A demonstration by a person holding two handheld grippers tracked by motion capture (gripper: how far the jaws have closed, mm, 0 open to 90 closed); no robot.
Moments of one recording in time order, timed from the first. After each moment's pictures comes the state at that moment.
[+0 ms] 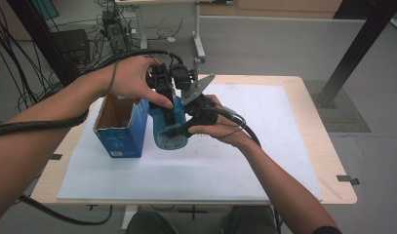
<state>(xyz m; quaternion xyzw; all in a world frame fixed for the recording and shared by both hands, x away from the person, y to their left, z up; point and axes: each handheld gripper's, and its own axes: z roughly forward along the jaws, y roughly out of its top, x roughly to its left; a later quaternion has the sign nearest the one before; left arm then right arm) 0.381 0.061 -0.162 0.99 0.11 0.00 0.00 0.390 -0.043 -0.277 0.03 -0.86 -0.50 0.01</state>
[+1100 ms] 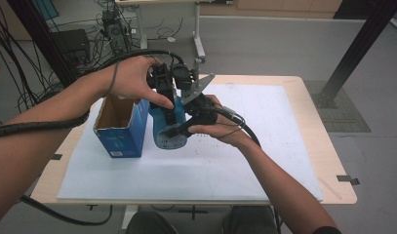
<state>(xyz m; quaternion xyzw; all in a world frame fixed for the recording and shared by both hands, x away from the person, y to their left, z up) 0.381 0.060 -0.162 0.99 0.11 0.01 0.00 0.392 -0.043 -0.277 0.03 -0.86 -0.50 0.02</state>
